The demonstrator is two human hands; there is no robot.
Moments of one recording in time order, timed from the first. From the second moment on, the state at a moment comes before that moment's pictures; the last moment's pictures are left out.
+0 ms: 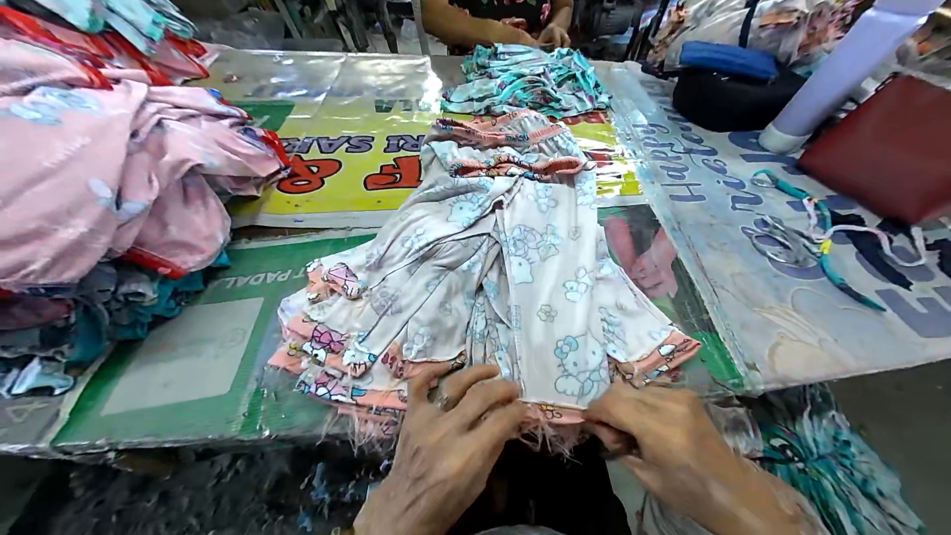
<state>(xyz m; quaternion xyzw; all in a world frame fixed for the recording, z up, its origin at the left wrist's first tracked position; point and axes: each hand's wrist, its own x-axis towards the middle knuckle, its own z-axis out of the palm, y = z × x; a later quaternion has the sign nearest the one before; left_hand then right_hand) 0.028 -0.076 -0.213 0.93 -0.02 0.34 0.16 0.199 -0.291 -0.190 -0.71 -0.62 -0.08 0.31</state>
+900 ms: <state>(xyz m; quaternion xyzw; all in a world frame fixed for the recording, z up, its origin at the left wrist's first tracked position) 0.007 -0.098 -0.209 0.93 0.09 0.23 0.25 0.200 -0.238 -0.192 -0.60 -0.53 0.24 0.55</state>
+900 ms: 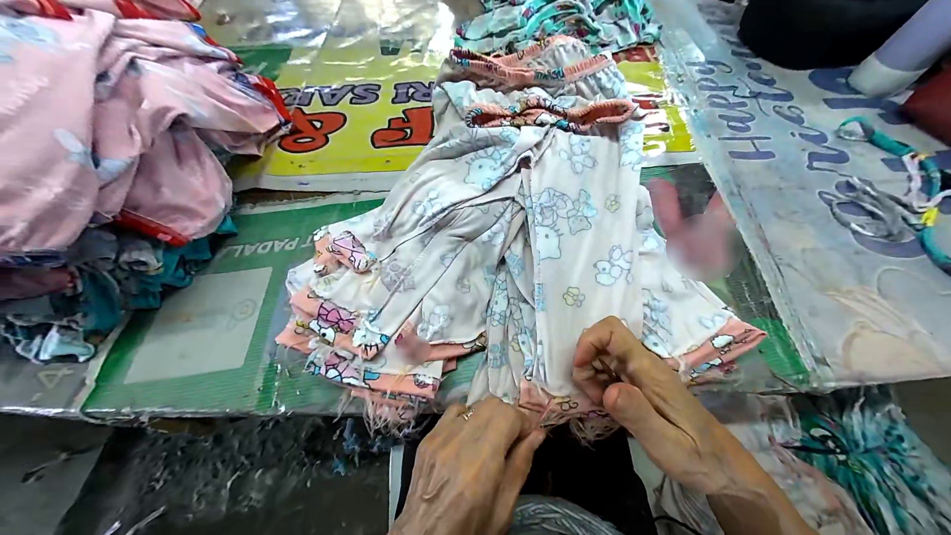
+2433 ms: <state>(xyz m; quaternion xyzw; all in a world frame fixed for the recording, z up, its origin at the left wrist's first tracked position) 0.013 -0.089 -0.218 0.91 0.03 0.28 0.31 0.184 -0.252 -0.191 -0.63 -0.52 0.15 0.56</state>
